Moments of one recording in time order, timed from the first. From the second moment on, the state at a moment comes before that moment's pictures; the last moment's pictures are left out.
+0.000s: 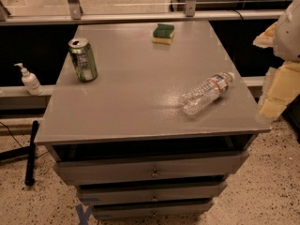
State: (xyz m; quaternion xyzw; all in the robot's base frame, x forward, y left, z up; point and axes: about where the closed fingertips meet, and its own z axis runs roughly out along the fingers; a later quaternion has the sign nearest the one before) arm 0.438 -0.217 0.976 -0.60 0.78 -0.03 0.16
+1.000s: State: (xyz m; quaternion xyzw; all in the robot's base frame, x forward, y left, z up) arm 0.484 -0.220 0.953 -0.69 0.70 -0.06 0.17
